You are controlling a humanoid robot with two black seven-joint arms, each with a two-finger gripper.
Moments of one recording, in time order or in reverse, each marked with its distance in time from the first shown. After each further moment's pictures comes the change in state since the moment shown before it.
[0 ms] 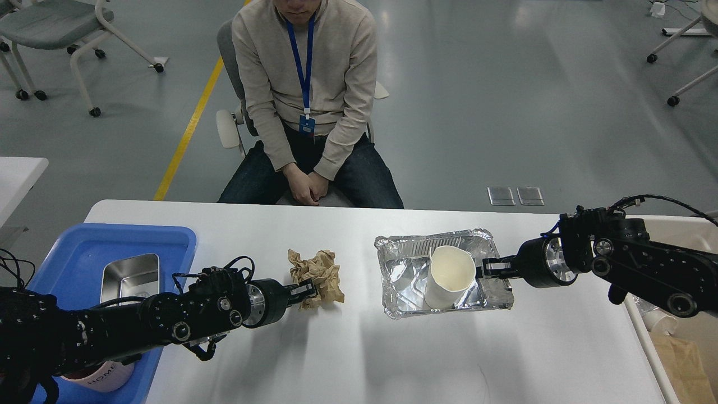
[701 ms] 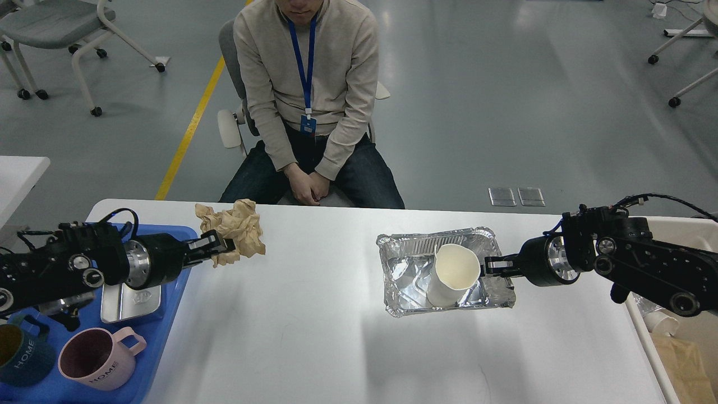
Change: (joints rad) left arm -0.194 0.630 -0.043 -0.513 0.003 -0.061 -0.045; right arm 0.000 -0.005 0.007 0.000 0.002 0.001 0.000
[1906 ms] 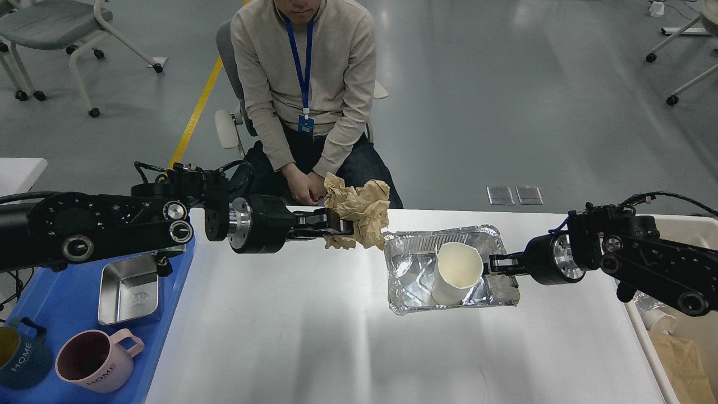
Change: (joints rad) left arm -0.236 -0.291 0.010 -0.035 0.005 -0.140 -0.030; right arm 0.001 -0.026 0.003 0.014 0.002 0.000 0.000
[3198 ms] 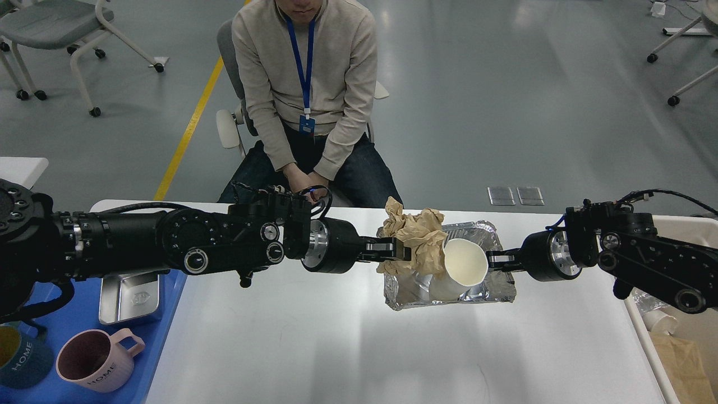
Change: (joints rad) left arm 0.013 -0.368 0.063 0.255 -0.023 0.034 0.012; right arm 0.004 0.006 0.015 0.000 0.002 -0.001 0.002
